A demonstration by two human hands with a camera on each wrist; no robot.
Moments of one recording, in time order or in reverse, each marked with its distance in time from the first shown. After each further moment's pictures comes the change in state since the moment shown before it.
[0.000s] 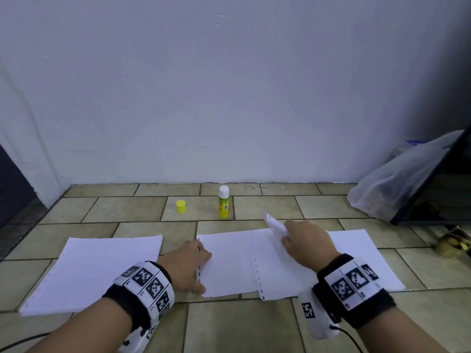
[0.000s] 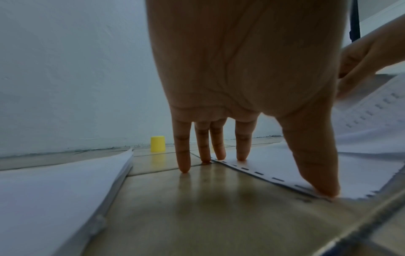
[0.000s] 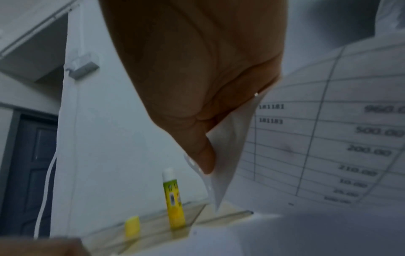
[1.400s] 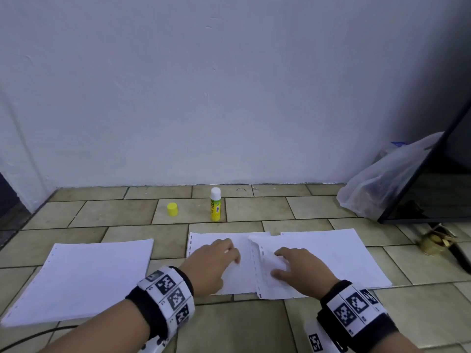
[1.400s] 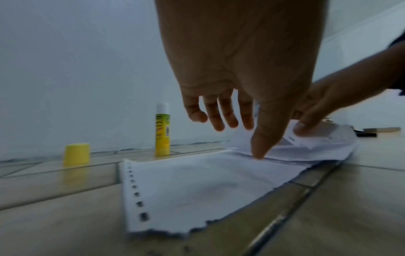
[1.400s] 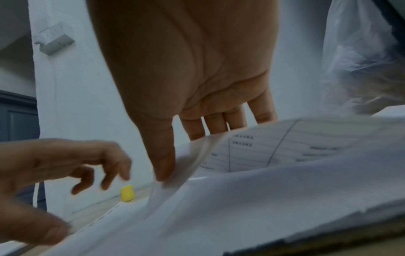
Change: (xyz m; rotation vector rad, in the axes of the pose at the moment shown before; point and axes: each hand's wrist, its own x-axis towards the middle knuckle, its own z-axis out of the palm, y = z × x) left_hand 0.011 0.054 -0.006 0.078 0.211 0.264; right_hand -0.022 0.022 0.044 0.211 -0.148 -0.044
